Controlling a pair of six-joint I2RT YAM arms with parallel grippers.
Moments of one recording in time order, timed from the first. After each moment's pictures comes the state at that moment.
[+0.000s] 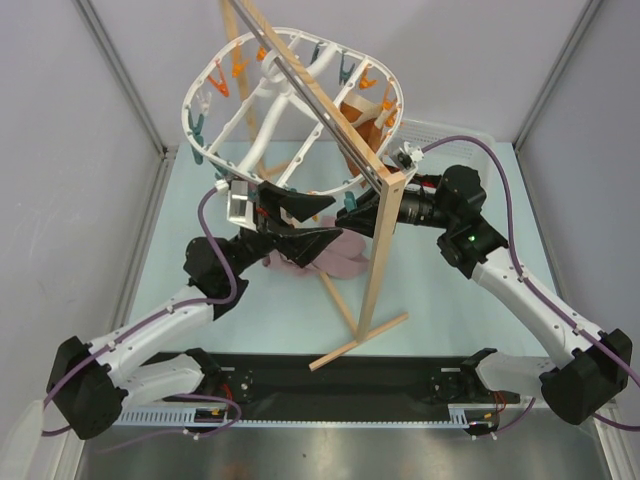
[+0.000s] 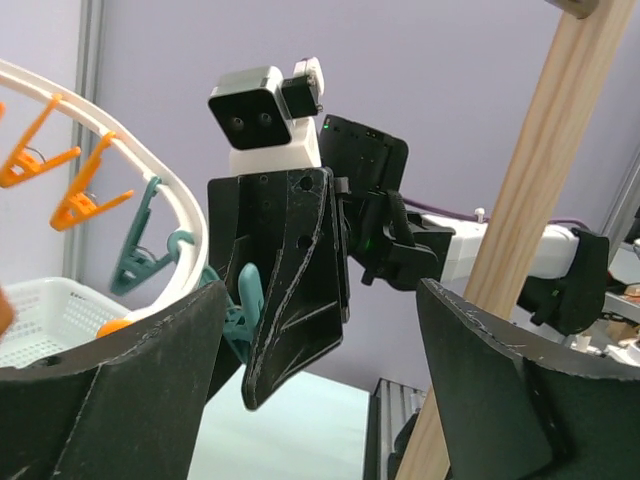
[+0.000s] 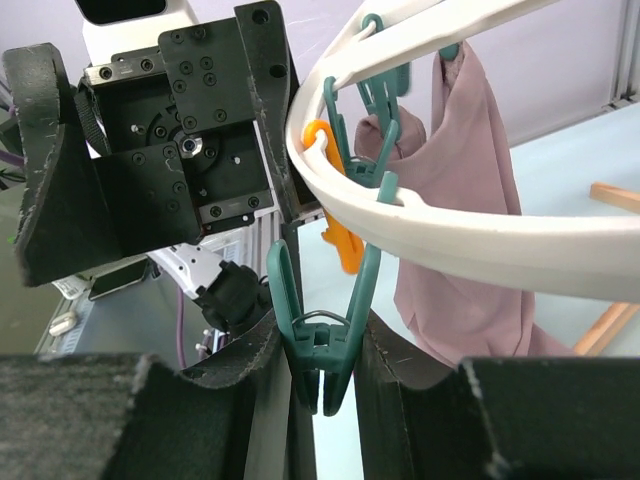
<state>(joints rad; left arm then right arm) -0.71 1.04 0.72 0.97 0.45 -0.61 0.54 1.19 1.11 0.20 -0.90 0.41</state>
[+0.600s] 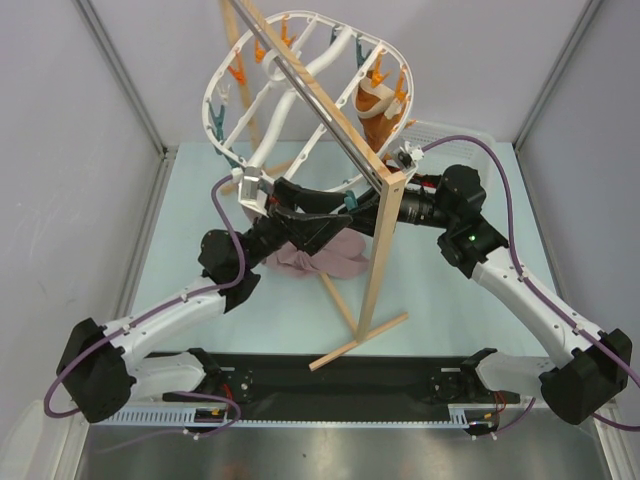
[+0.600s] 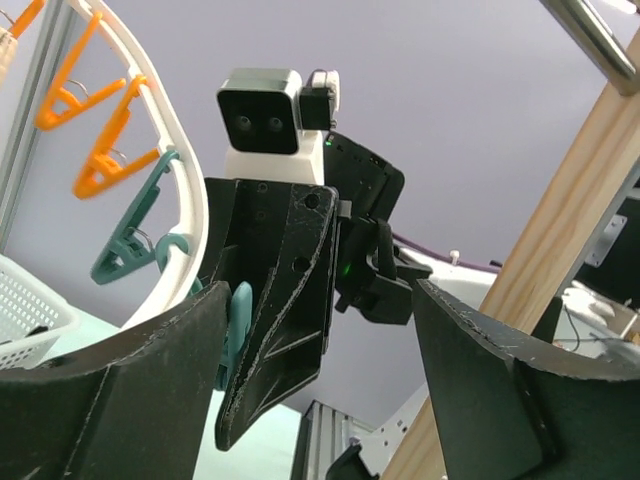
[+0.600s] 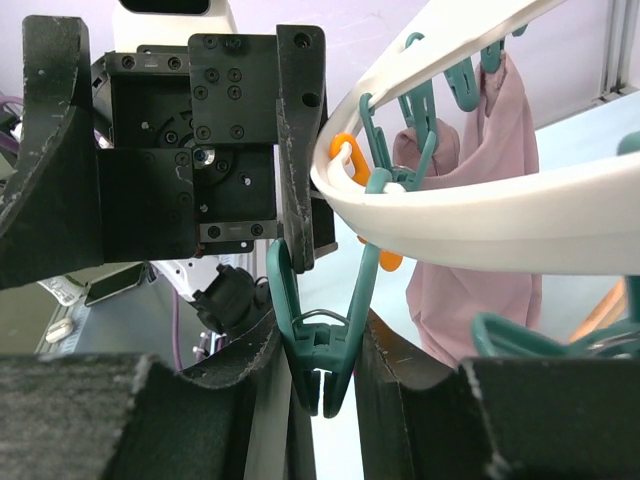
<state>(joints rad) -0.74 1.16 0.76 1.04 0.39 -0.82 0.54 1.19 1.11 0.18 -0.88 0.41</state>
